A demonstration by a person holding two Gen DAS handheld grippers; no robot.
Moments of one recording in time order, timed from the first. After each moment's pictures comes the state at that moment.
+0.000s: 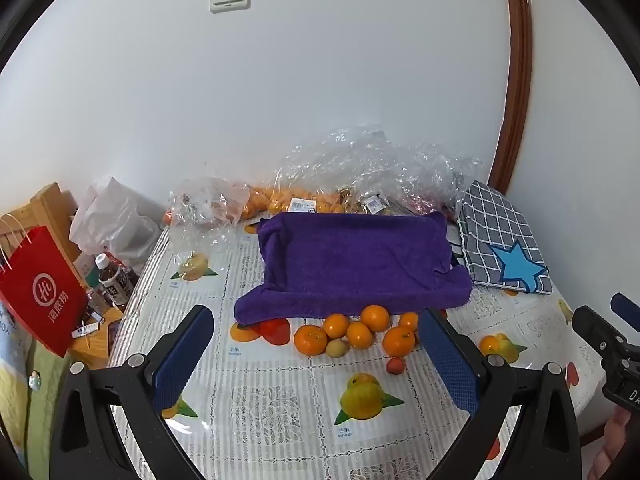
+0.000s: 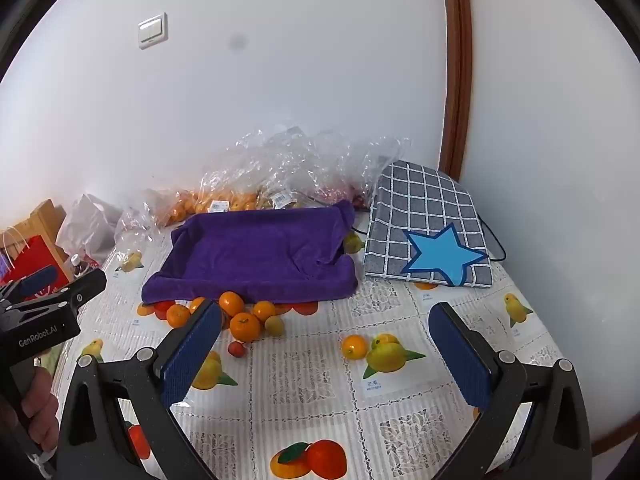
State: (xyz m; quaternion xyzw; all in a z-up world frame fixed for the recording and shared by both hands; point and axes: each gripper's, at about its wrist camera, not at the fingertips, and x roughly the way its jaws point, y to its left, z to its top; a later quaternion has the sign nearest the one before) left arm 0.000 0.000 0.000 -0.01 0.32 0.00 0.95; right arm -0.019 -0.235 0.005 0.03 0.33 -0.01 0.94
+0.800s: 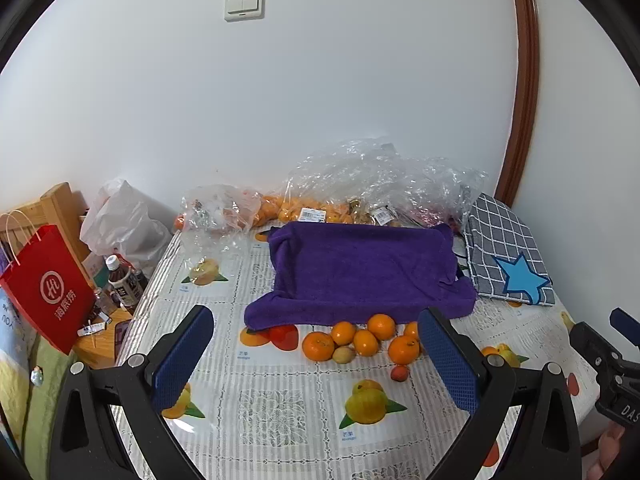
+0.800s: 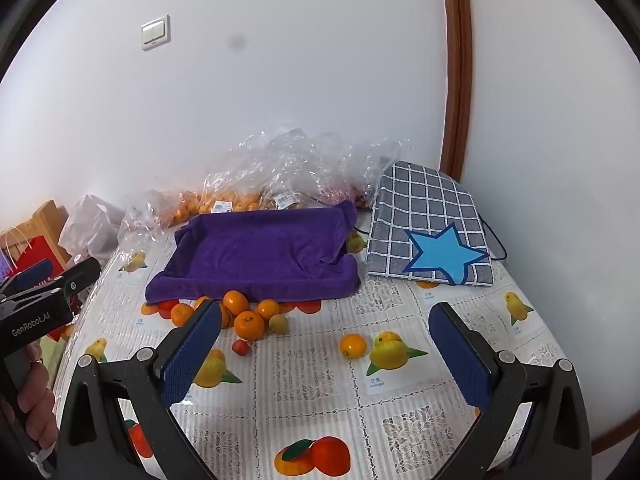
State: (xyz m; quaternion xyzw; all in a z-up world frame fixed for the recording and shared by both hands) left arm -0.001 0.008 0.016 -0.02 0.31 0.02 0.95; right arm -0.022 -0.233 0.006 0.03 0.33 -0.01 0.94
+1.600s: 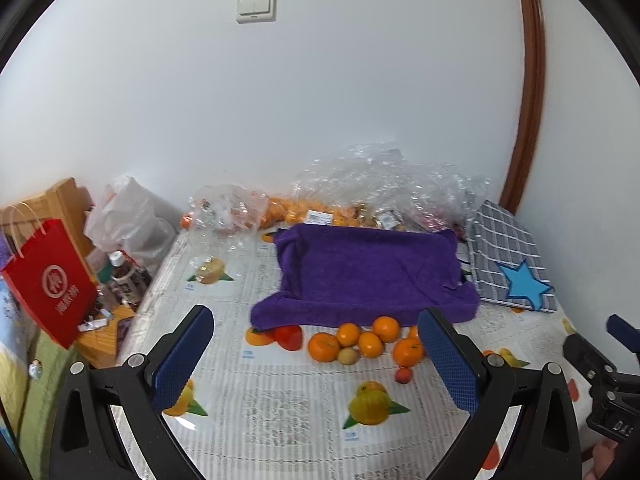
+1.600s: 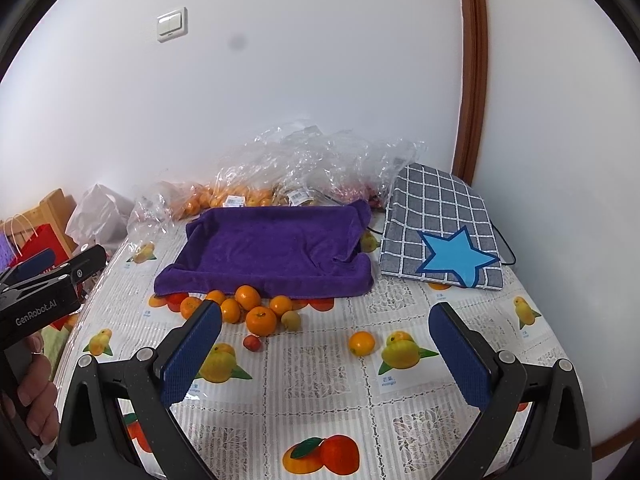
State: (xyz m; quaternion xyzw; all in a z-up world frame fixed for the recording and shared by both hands) left arm -0.009 0.013 0.011 -0.03 0.30 0.02 0.95; right arm -0.022 -0.222 0.005 0.01 0.34 0.01 0.94
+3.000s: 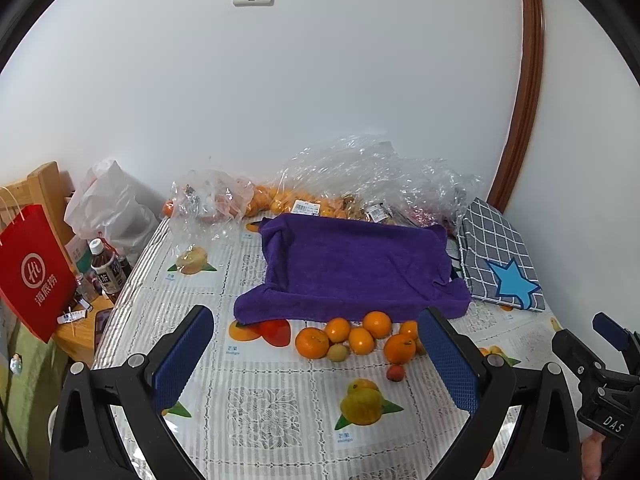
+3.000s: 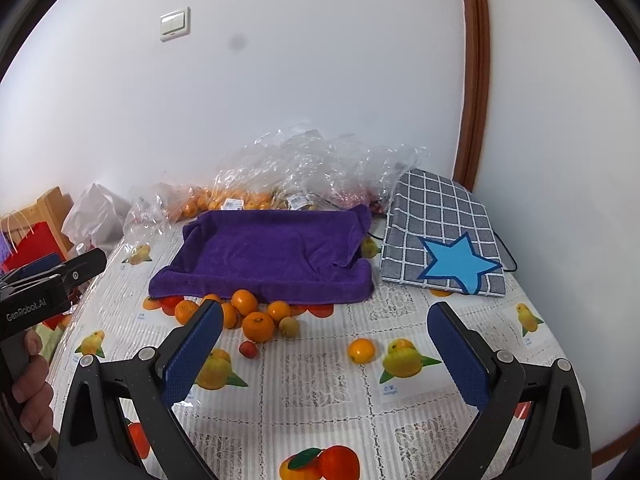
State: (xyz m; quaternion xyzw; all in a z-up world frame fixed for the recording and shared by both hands) left arm 0.004 0.030 -0.008 -0.06 0.31 -0.01 0.95; right arm -0.016 -0.216 -0.006 0.00 0.32 0.01 0.95
